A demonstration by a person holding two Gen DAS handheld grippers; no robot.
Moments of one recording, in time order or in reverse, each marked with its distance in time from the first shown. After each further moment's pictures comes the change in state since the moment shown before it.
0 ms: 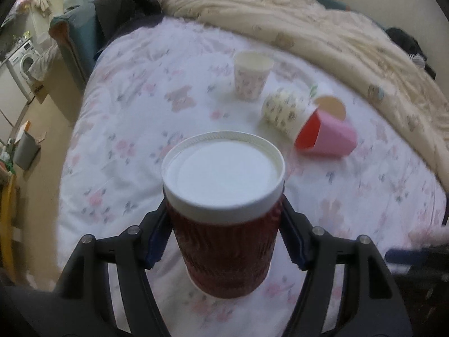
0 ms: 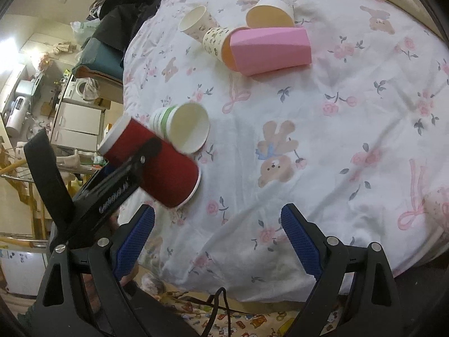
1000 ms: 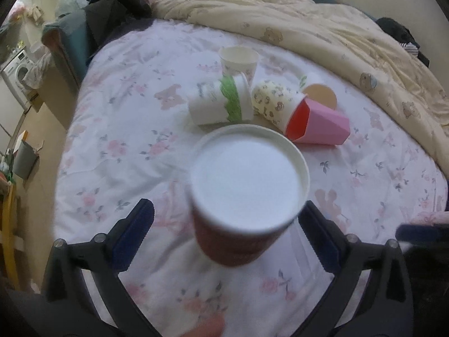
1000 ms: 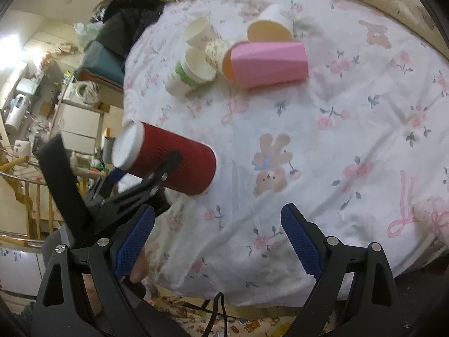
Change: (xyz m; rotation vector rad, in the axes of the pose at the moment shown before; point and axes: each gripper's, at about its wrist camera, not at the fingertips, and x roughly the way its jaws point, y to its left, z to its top) left arm -0.010 -0.008 -0.013 0.046 -0.001 -0.003; right arm -0.017 0.002 0.002 -0.034 -0.054 -0.019
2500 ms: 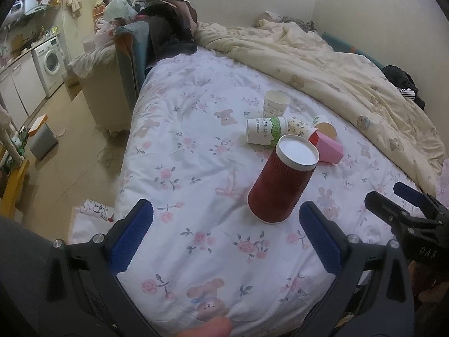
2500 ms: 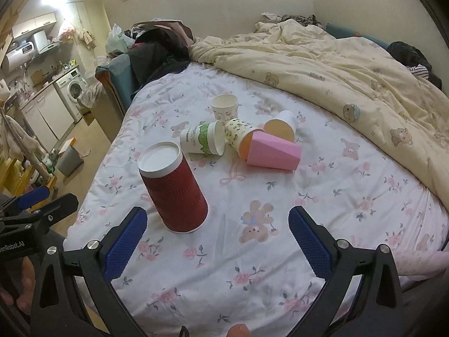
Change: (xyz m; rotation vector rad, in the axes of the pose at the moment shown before) left arm -0.116 0.070 -0.059 -0.141 -0.161 0.019; right arm -0.024 0.084 -0.060 -0.380 -0.420 -0.326
